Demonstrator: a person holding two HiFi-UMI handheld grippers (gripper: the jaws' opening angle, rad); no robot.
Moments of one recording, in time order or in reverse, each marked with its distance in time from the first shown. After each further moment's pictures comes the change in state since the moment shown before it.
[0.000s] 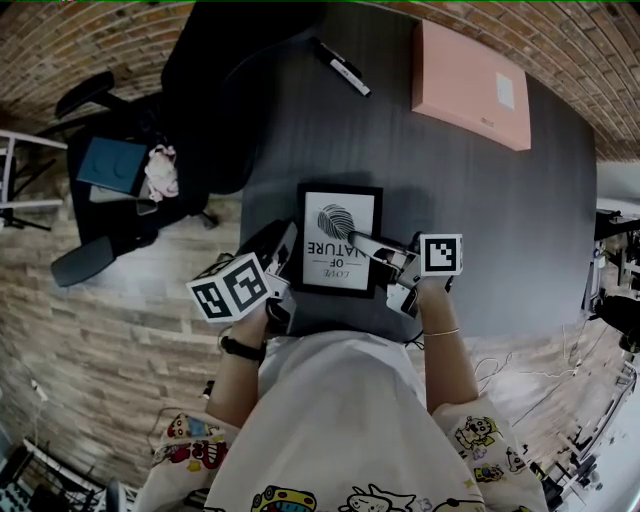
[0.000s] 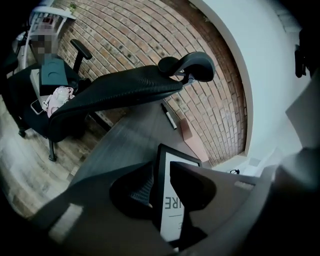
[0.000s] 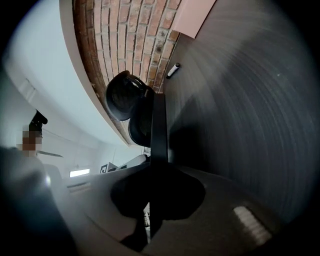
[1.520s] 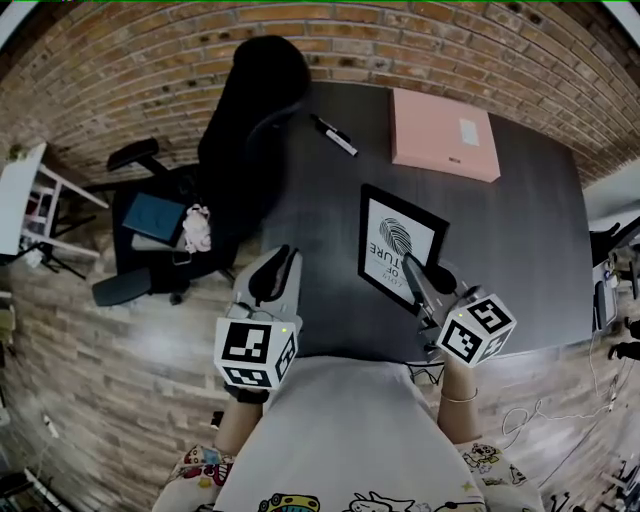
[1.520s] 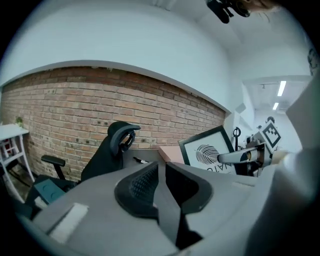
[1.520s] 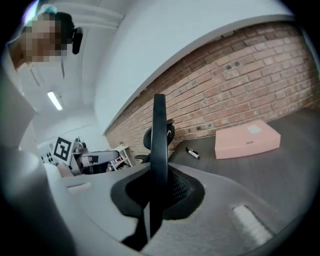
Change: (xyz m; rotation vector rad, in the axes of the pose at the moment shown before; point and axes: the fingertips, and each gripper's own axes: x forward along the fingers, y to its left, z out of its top) left arm -0.107 -0.154 0.046 0.803 -0.320 0.046; right arm -0.124 0.140 0.020 -0.881 -0.413 -0.423
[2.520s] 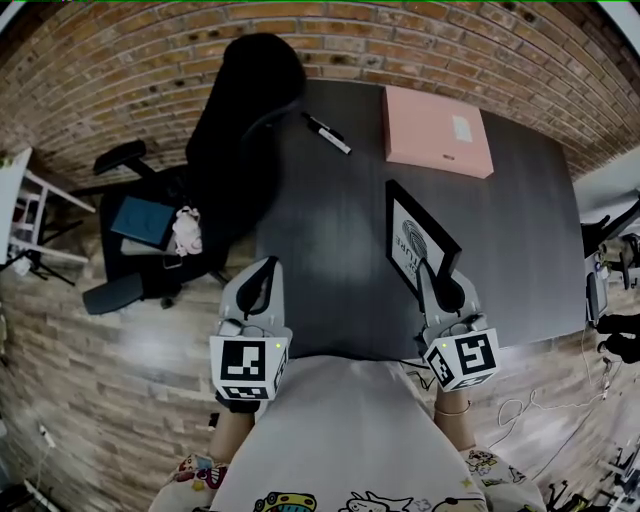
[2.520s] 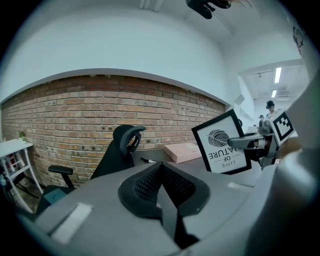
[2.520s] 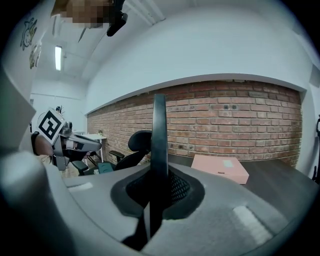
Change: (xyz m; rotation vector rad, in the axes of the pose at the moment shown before) left arm -0.013 0.017 -0.011 0.101 0.000 0.044; right arm -0.029 -0.001 0.013 -0.323 -0.106 -0.293
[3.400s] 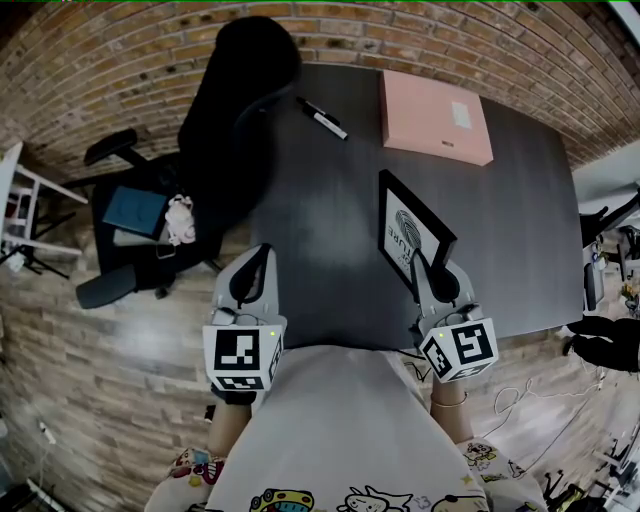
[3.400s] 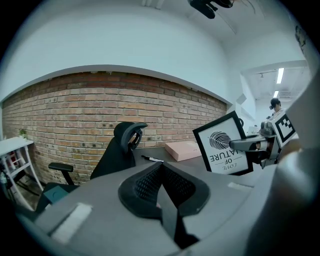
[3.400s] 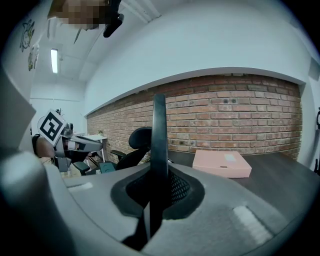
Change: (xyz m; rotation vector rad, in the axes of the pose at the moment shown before) left arm 0.006 0.004 -0.005 -0.016 0.019 0.007; right arm 0.005 0.002 -0.011 0.046 0.026 0.013
